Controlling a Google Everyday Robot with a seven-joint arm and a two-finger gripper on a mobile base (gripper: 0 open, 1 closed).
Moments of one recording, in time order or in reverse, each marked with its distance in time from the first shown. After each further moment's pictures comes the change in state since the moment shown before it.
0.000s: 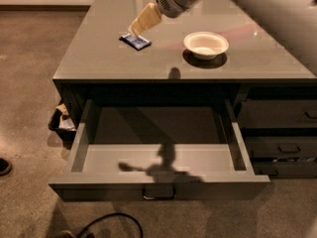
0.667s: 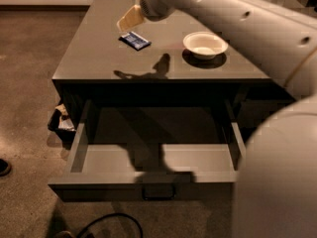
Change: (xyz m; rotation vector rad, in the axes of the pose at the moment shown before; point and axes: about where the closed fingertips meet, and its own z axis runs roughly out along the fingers) arm -0.024 -0.017 0.083 0.088 -0.052 0.163
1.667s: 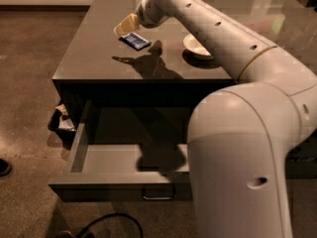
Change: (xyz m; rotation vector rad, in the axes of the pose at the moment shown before) arm 0.007 0.001 0.094 -0.133 0.028 0.078
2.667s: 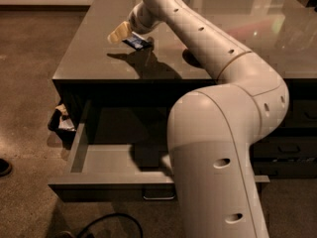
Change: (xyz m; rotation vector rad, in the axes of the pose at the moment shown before) arm 0.011 0.017 0.044 -0.068 0.063 -0.023
